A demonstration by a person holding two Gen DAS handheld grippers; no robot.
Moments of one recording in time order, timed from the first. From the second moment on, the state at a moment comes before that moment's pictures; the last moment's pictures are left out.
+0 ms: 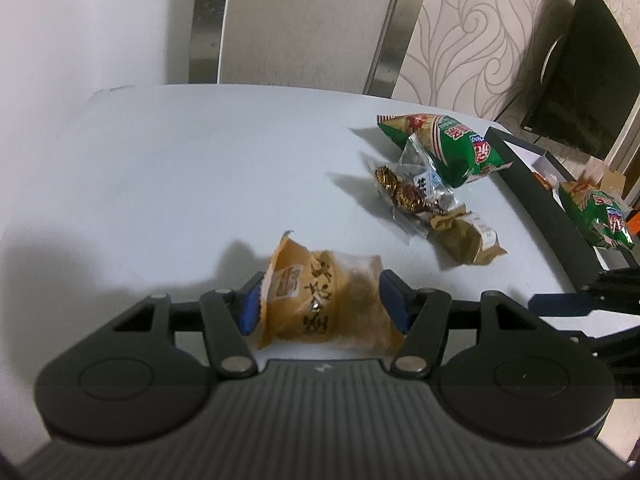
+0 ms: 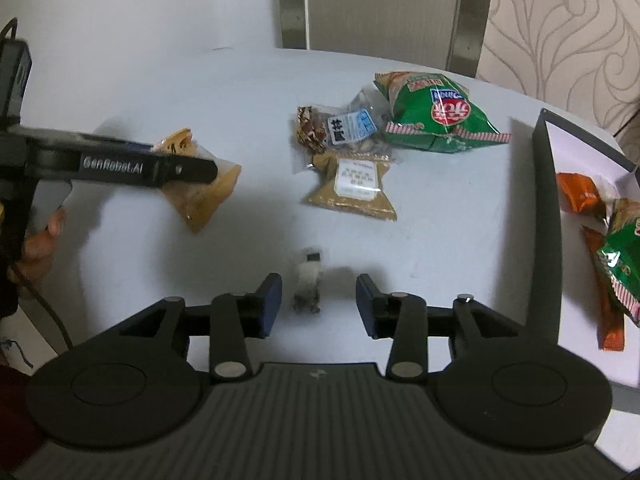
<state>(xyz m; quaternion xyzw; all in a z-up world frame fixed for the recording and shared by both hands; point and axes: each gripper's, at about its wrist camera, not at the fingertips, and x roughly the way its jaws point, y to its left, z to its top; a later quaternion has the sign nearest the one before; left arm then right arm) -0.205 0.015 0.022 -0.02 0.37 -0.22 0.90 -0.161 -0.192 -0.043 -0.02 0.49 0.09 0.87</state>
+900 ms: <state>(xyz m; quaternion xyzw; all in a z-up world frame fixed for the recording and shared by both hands) -0.188 -0.011 0.021 0.00 0.36 -0.22 0.91 -0.162 -0.198 -0.048 -0.03 0.50 0.11 0.86</state>
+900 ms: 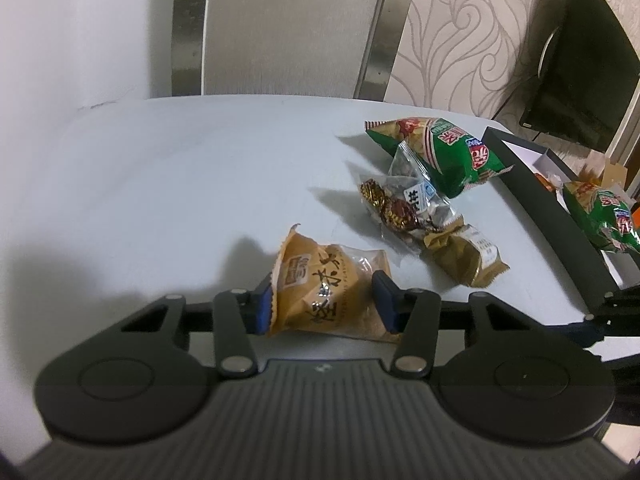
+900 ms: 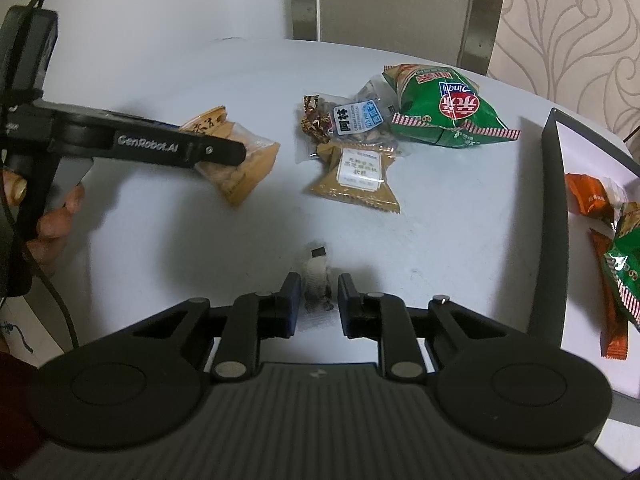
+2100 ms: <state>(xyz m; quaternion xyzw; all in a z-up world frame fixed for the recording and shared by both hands) -0.151 -0.024 0.047 0.05 0.34 -0.15 0.93 -0.196 -0.269 -0.024 0.19 0.50 0.09 0.84</state>
